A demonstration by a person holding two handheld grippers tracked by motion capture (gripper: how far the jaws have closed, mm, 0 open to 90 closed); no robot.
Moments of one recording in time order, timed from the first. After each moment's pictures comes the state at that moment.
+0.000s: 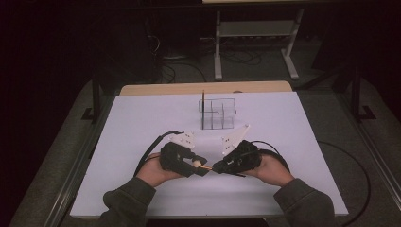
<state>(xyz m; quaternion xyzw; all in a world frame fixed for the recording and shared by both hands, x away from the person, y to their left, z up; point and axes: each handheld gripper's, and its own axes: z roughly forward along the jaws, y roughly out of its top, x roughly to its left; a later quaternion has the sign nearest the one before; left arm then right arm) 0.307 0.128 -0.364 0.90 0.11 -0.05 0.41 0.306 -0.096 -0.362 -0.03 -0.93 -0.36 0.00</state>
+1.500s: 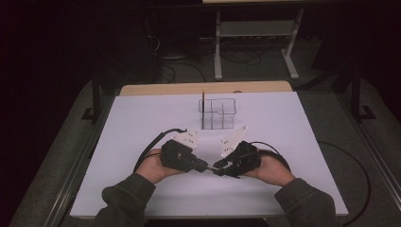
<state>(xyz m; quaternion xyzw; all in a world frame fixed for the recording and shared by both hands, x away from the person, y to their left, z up) 0.307 0.122 -0.348 0.92 0.08 -0.05 0.38 0.304 -0.094 -0.362 -0.02 -0.94 -0.34 0.00</state>
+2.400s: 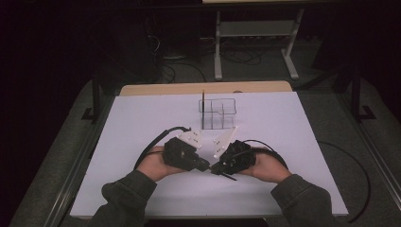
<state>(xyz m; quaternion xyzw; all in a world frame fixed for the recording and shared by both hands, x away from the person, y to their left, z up) 0.306 0.113 -0.339 0.93 0.06 -0.04 0.36 0.306 -0.078 -0.359 -0.01 -0.95 -0.31 0.00</state>
